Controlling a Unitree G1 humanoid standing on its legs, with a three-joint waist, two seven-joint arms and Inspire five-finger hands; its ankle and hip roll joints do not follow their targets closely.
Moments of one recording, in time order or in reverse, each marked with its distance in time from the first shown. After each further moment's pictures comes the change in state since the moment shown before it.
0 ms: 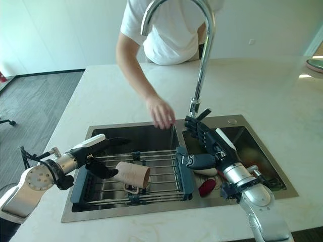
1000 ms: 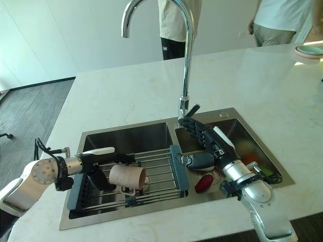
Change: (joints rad) left arm -0.078 0.081 -0.128 -0.014 0.003 0.111 -0.229; right arm -0.023 -0.059 0.009 0.000 0.007 0.021 -0.001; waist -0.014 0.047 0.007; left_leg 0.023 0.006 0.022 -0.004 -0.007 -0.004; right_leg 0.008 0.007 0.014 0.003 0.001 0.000
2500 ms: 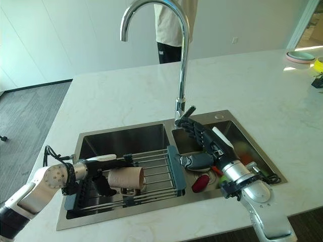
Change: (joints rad) left arm 0.003 -0.099 -0.078 0.113 0.087 0.017 0.028; right arm 0.000 0.005 0.002 0.000 0.003 0.000 0.013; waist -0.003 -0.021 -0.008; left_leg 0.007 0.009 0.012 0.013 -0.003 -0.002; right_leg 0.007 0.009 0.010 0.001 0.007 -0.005
